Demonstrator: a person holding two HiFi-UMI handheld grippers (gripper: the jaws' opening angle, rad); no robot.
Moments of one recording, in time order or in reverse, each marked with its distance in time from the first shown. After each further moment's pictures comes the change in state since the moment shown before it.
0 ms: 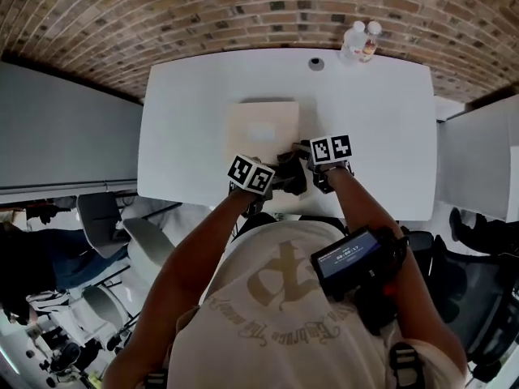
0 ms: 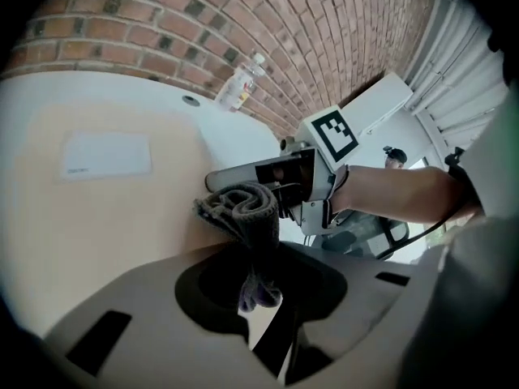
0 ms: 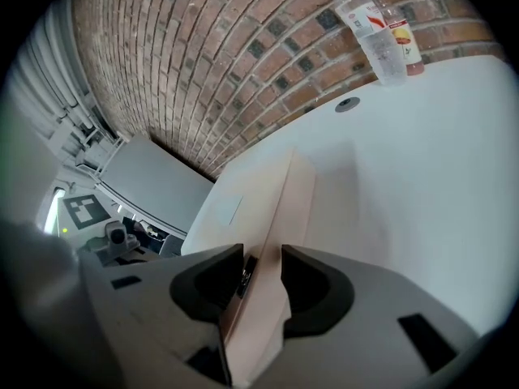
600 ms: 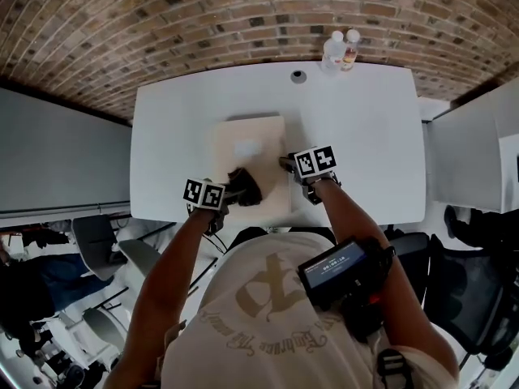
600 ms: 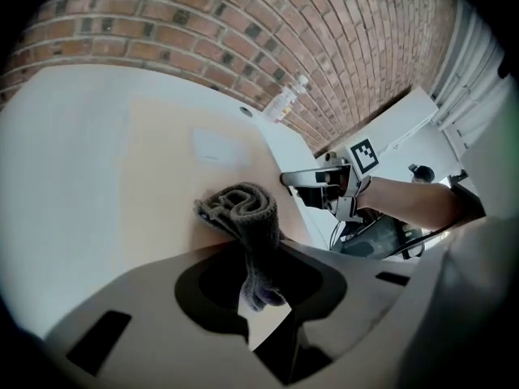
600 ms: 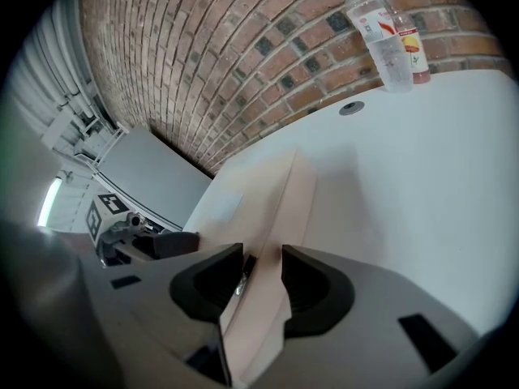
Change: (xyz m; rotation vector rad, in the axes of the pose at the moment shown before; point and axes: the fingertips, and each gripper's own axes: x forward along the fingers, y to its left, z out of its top) left arm -0.076 0.077 -0.040 -0.145 -0.029 0.134; right arm 0.002 -0.001 -0.002 -0.047 0.013 -0.030
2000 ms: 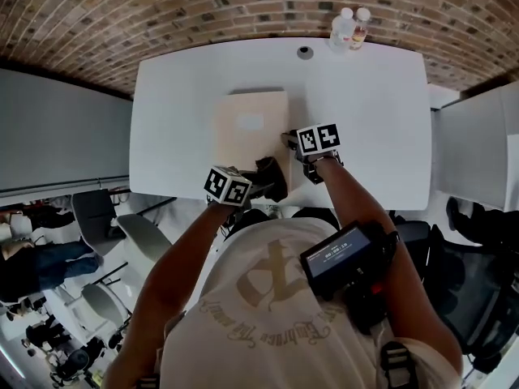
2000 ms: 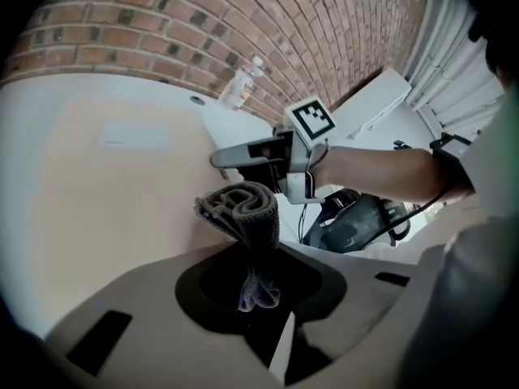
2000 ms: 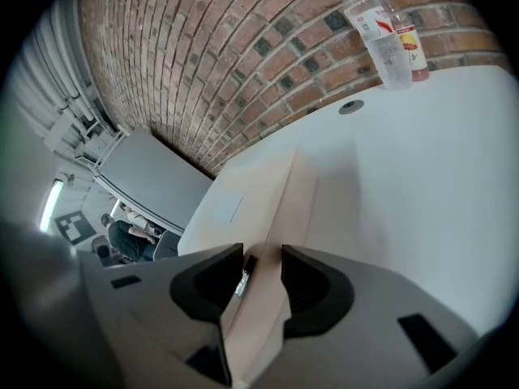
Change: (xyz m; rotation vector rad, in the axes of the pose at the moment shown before) left arm 0.038 -0.089 -0.017 0.150 0.022 -0.084; right arm 0.000 0.000 0.000 0.009 -0.008 0.010
